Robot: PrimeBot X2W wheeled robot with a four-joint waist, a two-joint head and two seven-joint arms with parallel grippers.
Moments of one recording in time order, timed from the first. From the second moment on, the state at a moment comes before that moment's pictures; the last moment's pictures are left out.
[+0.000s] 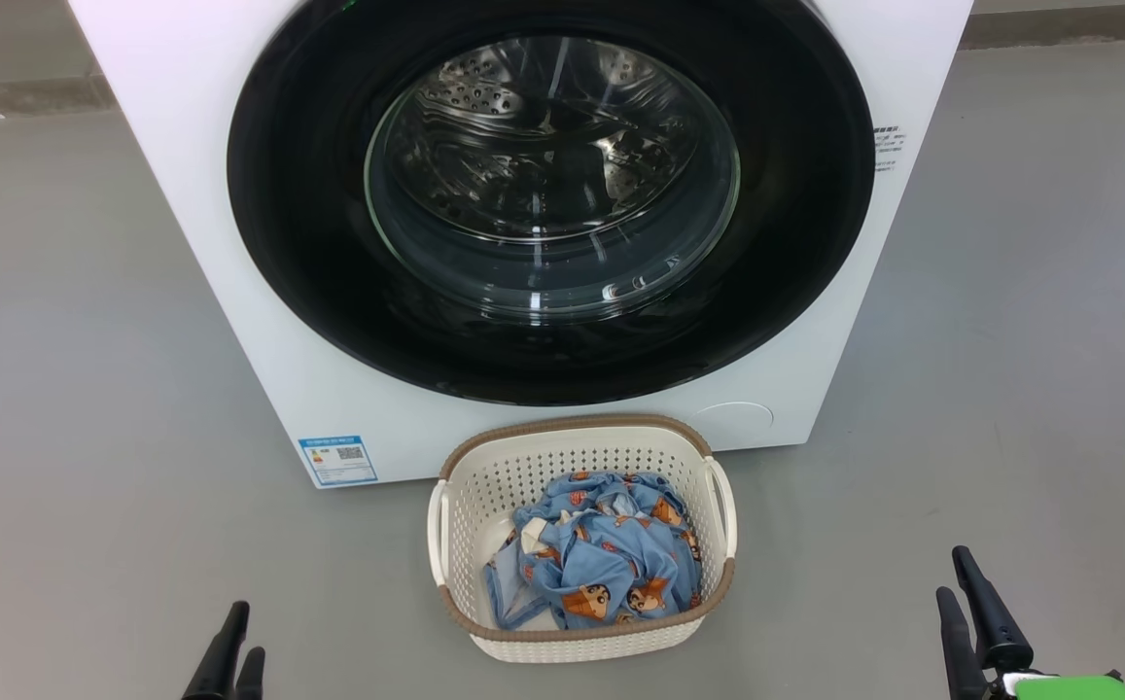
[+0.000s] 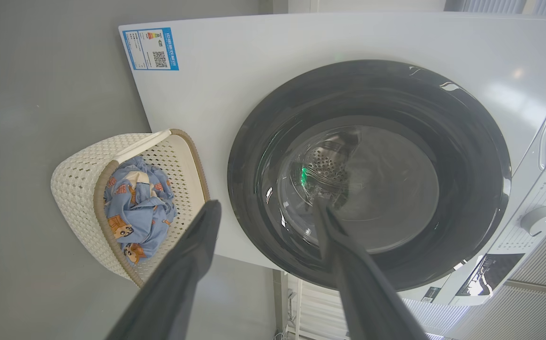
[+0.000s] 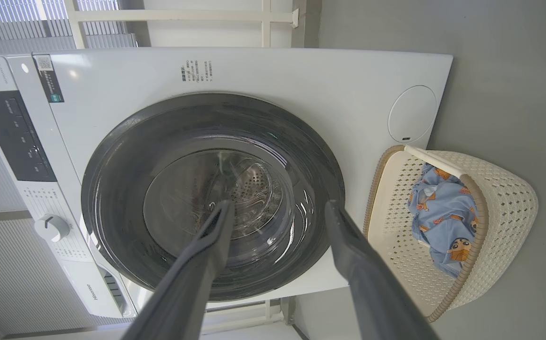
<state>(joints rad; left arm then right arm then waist) 0.00 0.01 0.06 0.32 -1.62 -0.12 0.07 -0.01 -0.03 -0.11 0.34 1.62 0.13 0.07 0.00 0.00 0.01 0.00</state>
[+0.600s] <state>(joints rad) 0.00 0.01 0.06 0.30 -1.47 -0.12 0.02 -0.01 -0.04 -0.08 0.29 1.46 0.13 0.02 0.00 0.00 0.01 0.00</state>
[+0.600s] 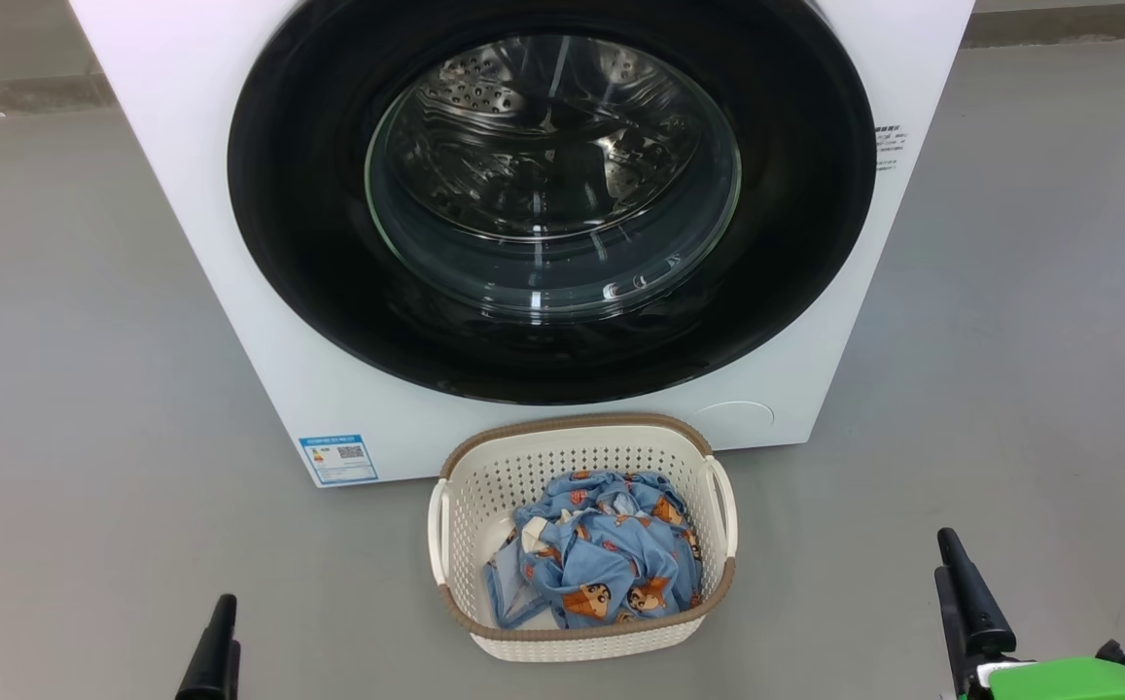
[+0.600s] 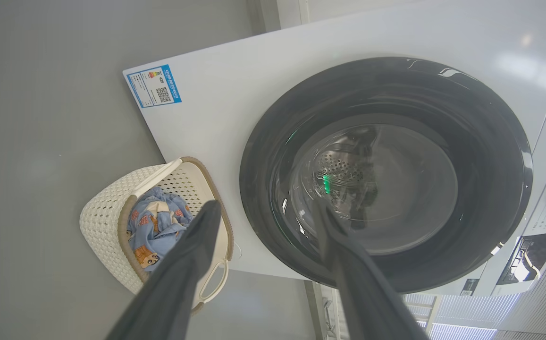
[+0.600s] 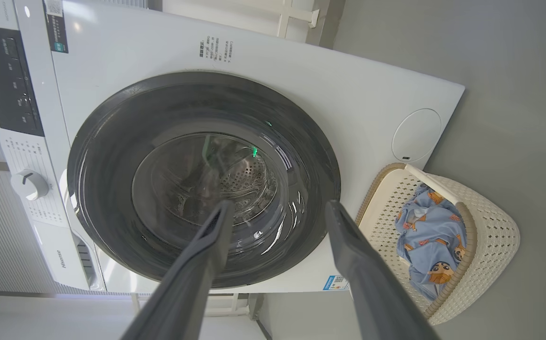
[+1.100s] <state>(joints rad) 0.00 0.01 0.08 0.28 -1.25 -0.12 -0.02 -0.01 -0.05 -0.05 0.25 1.22 0.13 -0.02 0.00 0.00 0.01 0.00</state>
